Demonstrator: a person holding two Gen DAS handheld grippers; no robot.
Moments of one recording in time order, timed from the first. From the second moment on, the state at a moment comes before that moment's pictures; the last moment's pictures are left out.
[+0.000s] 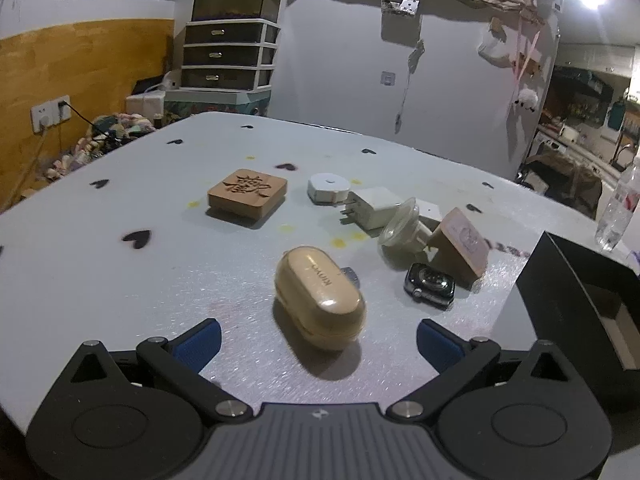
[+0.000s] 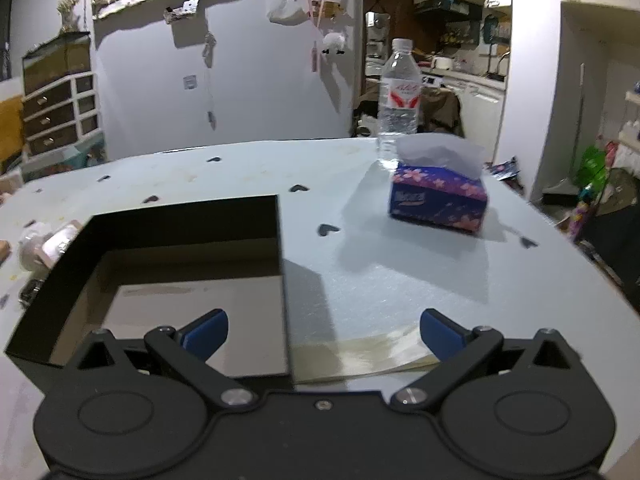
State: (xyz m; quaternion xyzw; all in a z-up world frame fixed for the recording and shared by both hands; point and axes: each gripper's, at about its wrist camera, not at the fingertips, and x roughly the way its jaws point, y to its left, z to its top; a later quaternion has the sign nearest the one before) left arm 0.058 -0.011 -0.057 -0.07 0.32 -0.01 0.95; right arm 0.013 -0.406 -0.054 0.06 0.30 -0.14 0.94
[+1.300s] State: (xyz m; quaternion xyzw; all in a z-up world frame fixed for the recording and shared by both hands) left arm 0.103 -0.009 -0.073 -0.03 0.32 0.02 0.95; right arm 0.027 -0.391 -0.061 0.06 0.31 -0.12 0.94
